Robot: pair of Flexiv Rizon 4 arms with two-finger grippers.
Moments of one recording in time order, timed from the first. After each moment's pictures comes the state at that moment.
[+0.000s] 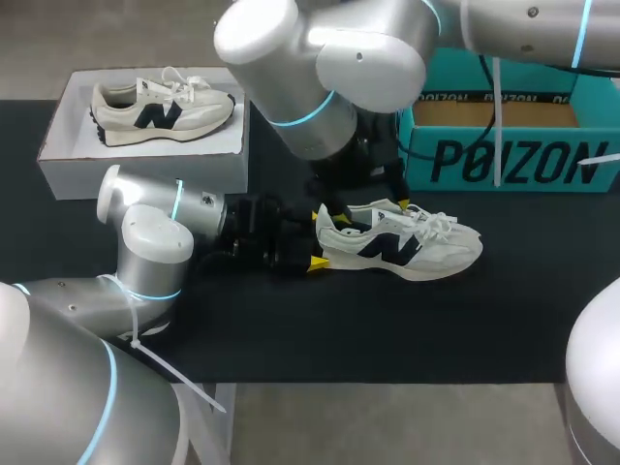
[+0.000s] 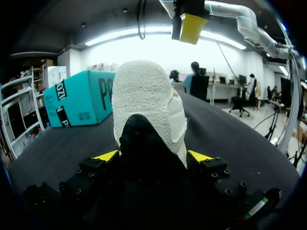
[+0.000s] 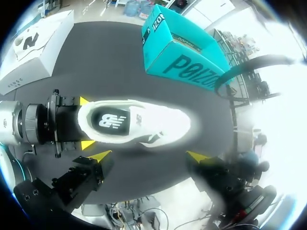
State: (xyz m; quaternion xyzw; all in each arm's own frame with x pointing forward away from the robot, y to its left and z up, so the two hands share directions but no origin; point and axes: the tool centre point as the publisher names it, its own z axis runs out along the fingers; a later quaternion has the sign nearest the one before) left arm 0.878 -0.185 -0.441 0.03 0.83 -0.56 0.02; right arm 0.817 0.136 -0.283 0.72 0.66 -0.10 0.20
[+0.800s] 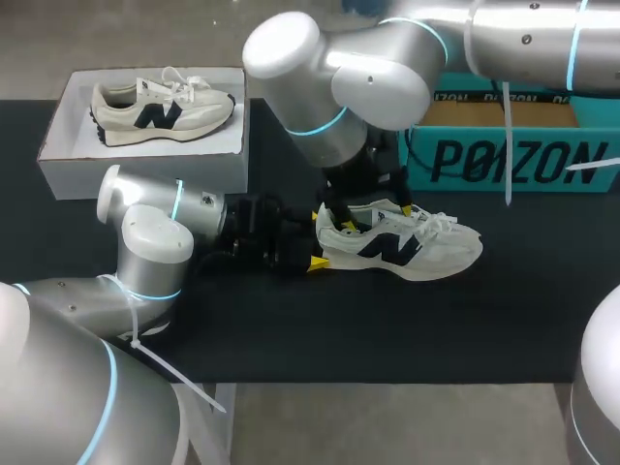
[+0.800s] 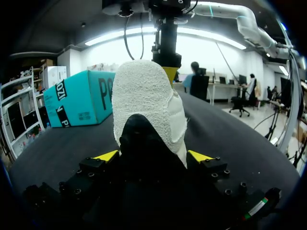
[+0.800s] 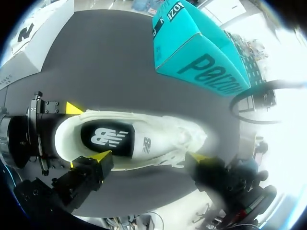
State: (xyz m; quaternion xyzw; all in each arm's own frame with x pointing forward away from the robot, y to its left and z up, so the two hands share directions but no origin) left arm 0.878 -0.185 -0.441 0.03 0.83 -0.56 0.02; right arm 0.852 0.121 -0.340 0.70 0.68 -0.11 0.18
